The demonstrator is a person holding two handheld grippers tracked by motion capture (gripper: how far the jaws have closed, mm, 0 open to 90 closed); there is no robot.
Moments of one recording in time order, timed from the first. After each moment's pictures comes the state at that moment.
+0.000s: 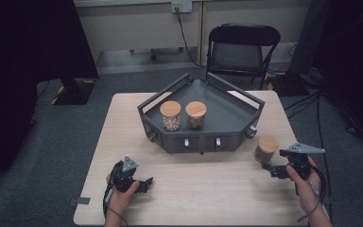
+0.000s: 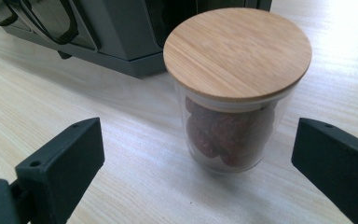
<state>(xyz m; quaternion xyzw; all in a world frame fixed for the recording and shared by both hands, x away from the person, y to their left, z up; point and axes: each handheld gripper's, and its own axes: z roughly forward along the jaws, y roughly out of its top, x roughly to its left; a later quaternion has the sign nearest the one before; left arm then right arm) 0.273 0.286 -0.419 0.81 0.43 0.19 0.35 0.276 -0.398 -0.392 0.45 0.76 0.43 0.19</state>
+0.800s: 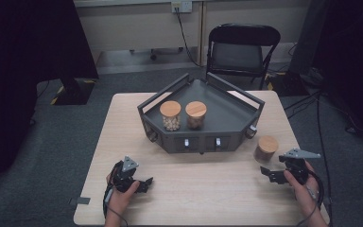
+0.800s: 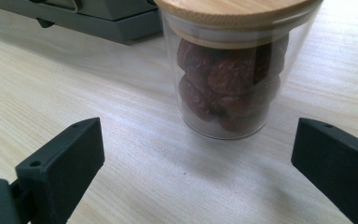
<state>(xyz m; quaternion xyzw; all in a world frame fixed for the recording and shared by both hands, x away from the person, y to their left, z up) 0.273 0.286 -0.419 0.81 0.43 0.19 0.35 0.275 -0.396 -0.408 0.47 0.76 0.41 0.19</state>
